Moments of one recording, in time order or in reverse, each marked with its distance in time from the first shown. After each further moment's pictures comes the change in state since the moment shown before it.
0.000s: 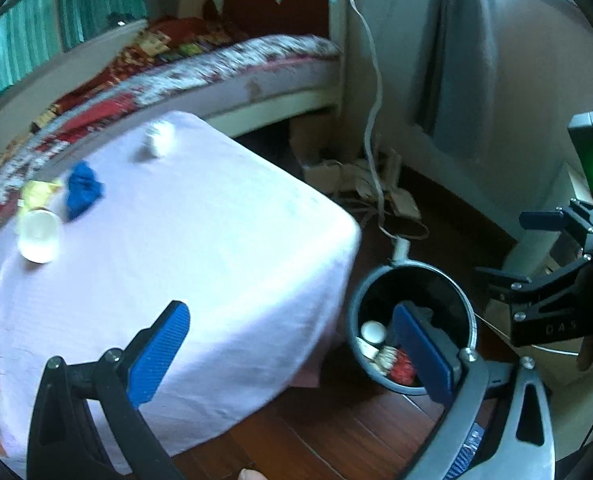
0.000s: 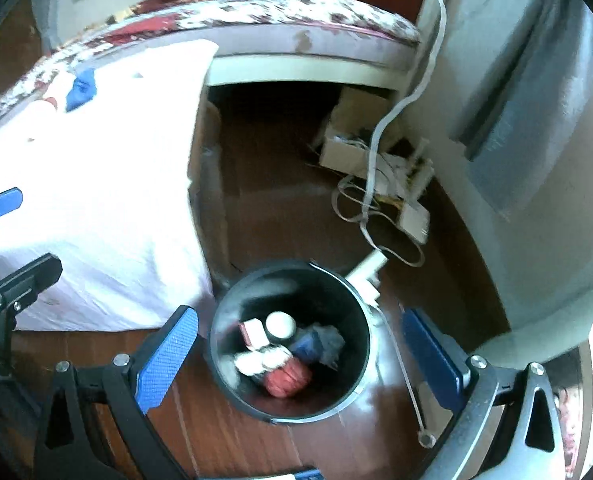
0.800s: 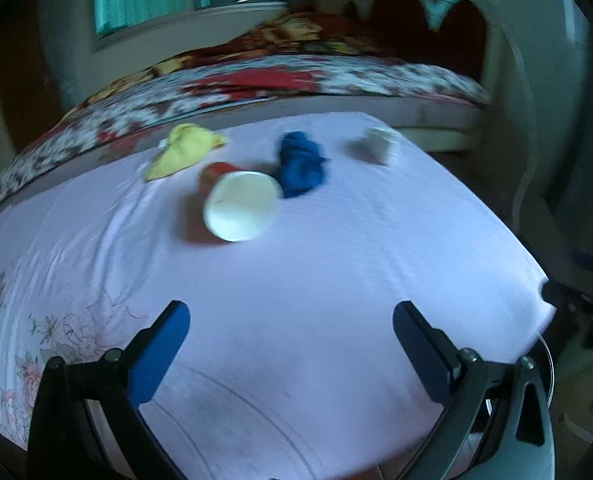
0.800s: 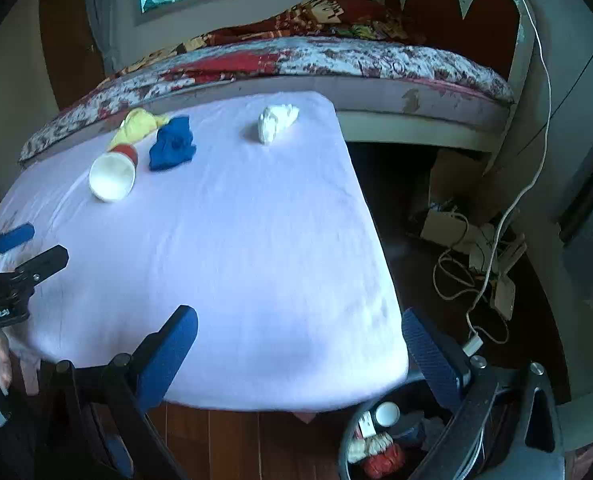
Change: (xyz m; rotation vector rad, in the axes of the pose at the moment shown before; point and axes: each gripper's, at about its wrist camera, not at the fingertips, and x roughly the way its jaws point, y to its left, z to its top) left arm 0.018 0.208 -0.005 -0.330 -0.015 0.268; right arm 0.031 0.131 0.110 -0.023 -0.149 0.188
